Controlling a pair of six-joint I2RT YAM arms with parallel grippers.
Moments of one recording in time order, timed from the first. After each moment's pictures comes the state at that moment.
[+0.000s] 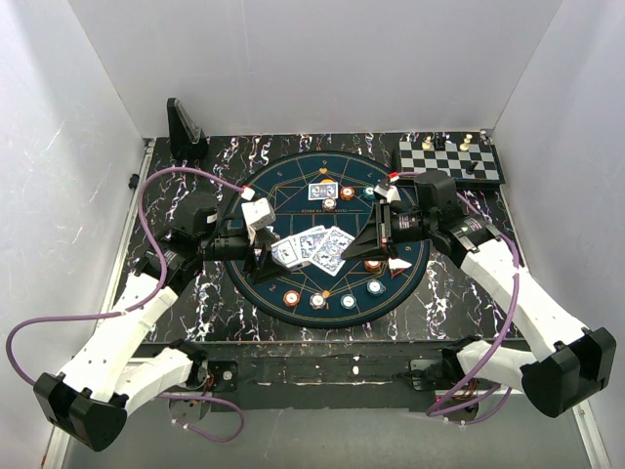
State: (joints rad) left arm -0.46 0.96 0.99 -0.56 0.81 0.22; right arm 0.49 1.15 1.07 -0.54 -0.96 0.97
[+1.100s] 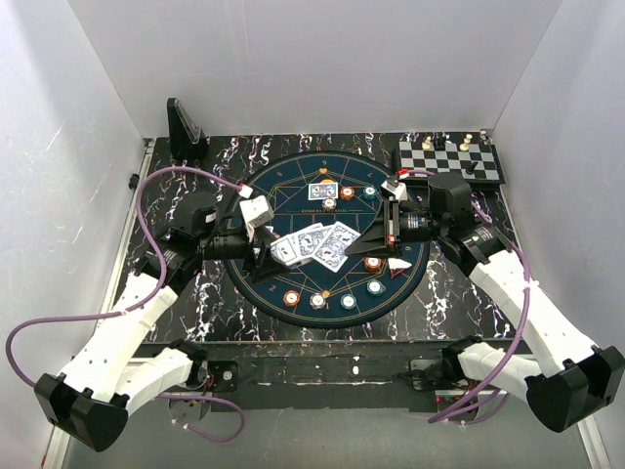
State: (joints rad) left arm -0.45 0.96 0.99 -0.55 0.81 0.20; right arm 0.47 1.06 1.03 -0.43 -0.99 1.09
